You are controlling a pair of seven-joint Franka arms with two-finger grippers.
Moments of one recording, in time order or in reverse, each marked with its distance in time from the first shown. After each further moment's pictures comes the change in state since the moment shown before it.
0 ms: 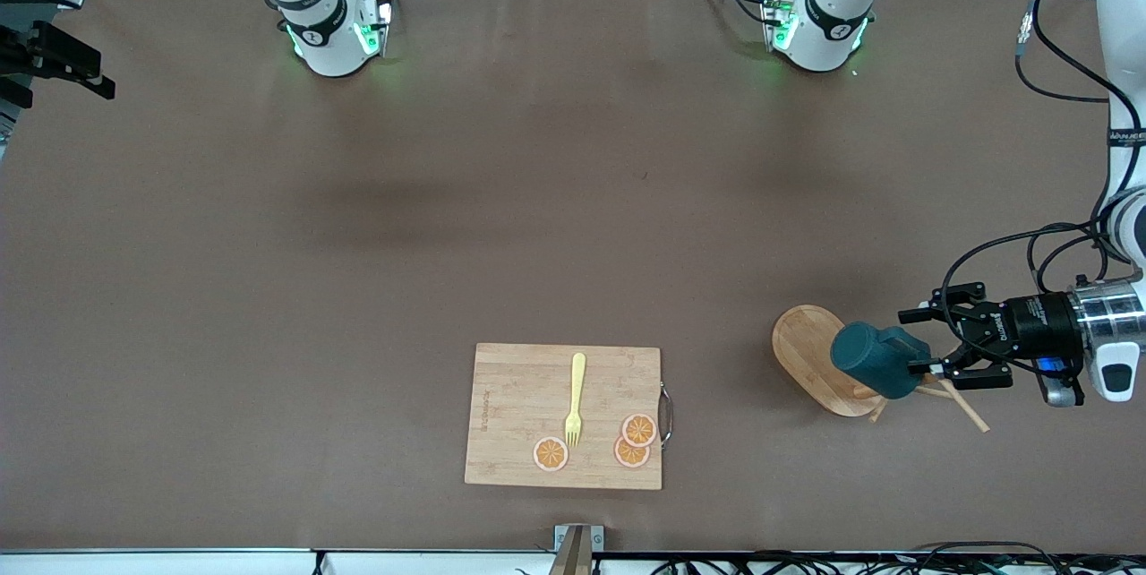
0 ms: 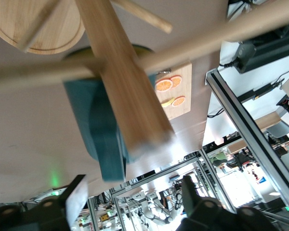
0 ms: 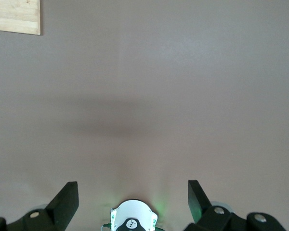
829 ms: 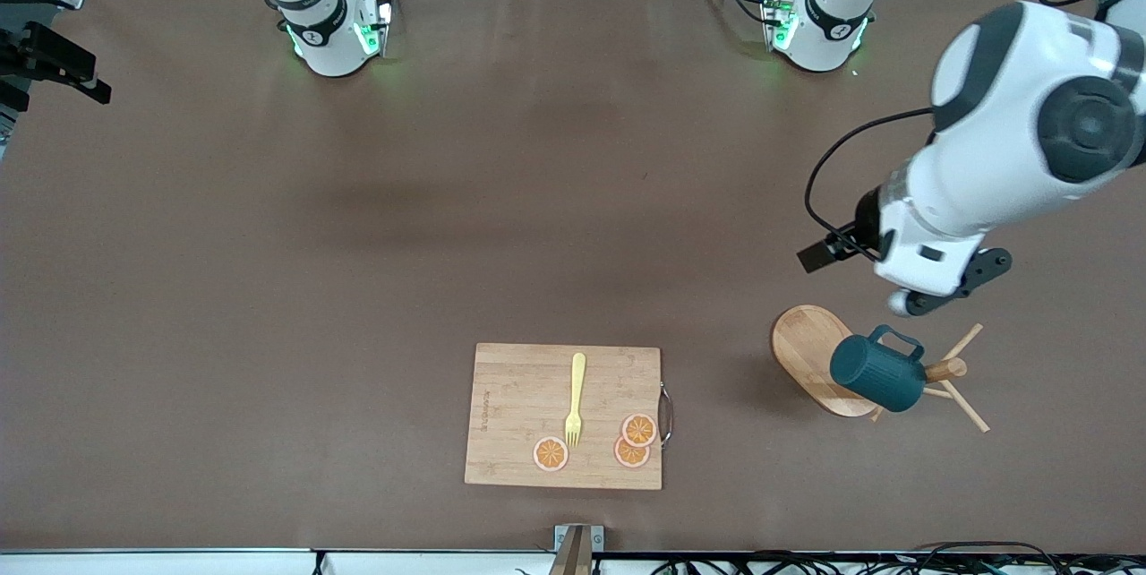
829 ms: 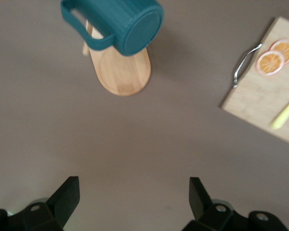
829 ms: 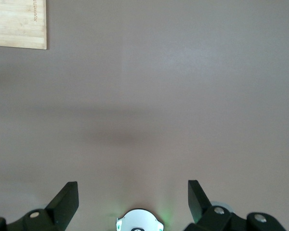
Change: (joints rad) left arm -0.329 -0.250 -0.185 0.004 0.984 -0.133 0.007; right arm 0.000 -0.001 -0.005 0.008 0.022 0.035 0.022
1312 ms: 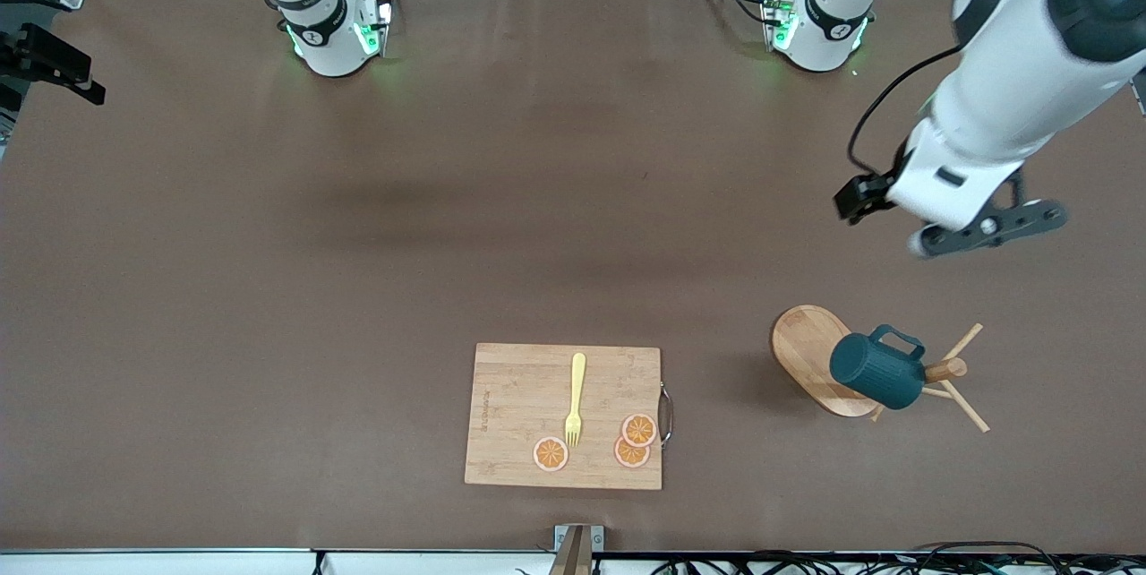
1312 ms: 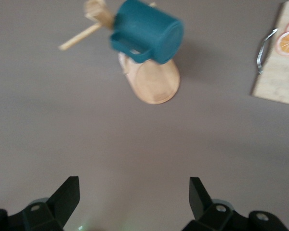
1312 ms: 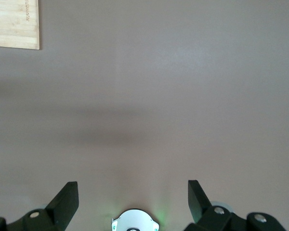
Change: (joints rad) left arm 0.068 -0.142 -0.017 0.005 0.077 -0.148 0.221; right arm 0.000 -0.002 0.001 0.001 -0.025 0.002 0.000
